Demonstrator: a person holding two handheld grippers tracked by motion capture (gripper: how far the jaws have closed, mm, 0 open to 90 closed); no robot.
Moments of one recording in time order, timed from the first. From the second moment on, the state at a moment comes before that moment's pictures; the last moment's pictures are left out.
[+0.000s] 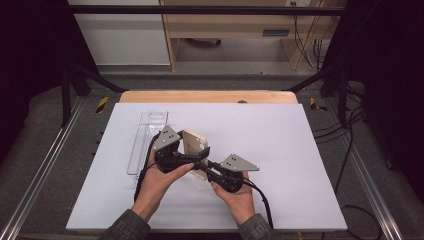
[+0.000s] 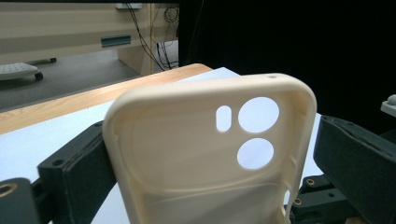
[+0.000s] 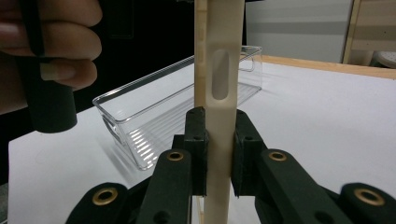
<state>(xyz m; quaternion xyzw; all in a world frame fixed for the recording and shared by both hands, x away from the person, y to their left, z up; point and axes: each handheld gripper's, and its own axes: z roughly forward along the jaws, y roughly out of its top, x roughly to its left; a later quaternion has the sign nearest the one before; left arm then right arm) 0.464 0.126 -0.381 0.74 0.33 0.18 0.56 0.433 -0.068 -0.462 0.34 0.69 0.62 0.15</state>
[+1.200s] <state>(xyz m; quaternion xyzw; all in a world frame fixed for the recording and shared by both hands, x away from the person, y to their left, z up) 0.462 0.141 -0.370 0.72 0.34 0.22 0.56 0.431 -0.069 -0.460 0.35 0.72 0.58 0.16</state>
